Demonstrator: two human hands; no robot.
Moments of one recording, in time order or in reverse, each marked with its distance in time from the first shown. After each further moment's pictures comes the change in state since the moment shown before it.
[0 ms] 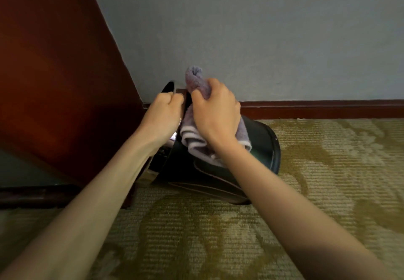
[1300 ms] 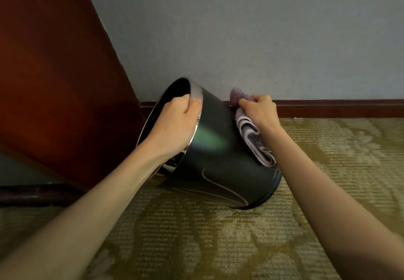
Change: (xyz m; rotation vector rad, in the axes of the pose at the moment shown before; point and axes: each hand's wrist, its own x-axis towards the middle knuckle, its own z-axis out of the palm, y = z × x) left_hand -0.023 0.019 0.017 0.100 -0.121 0.102; right_hand 0.055 0.097 -0.043 0.018 -0.210 0.392
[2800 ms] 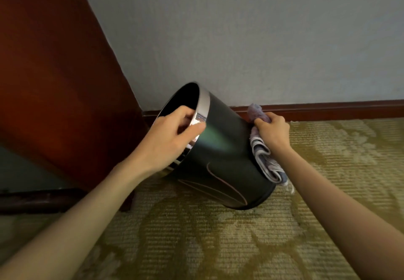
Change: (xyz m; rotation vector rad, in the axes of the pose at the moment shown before) left_hand -0.027 -0.002 -0.023 -0.077 -0.243 0.081; right_hand -0.003 0.058 -0.018 0.045 0.148 -0.027
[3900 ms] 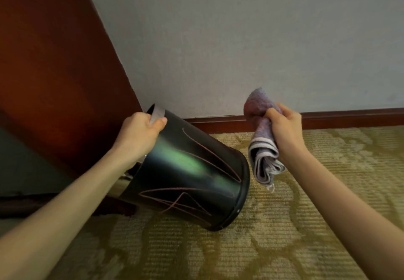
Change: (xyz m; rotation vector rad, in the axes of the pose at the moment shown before) left_hand 0.002 -0.016 -0.038 0.324 0.364 -0.290; right_hand -0.036 -0.043 -0.044 0.635 -0.046 -0.147
